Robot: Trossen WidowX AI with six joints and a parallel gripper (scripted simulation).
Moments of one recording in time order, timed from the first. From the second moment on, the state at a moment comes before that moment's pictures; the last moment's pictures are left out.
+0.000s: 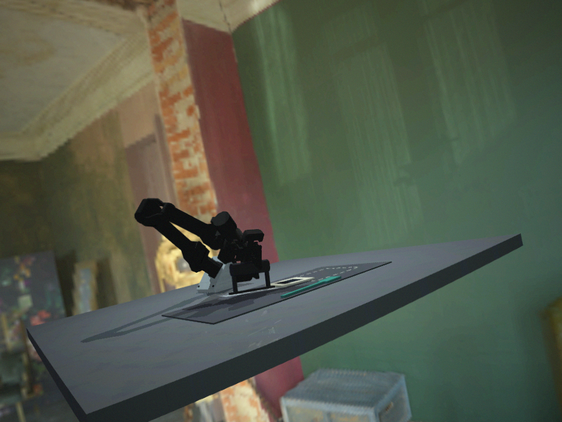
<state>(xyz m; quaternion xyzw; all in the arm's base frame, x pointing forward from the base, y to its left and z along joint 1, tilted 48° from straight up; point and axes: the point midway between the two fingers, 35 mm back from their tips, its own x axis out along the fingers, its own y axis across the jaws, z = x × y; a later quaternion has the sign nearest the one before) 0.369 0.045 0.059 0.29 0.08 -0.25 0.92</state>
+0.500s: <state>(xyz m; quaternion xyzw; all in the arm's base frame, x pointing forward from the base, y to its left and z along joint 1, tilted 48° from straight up) 0.362 0.054 0.059 0.32 0.12 -0.25 0.91</state>
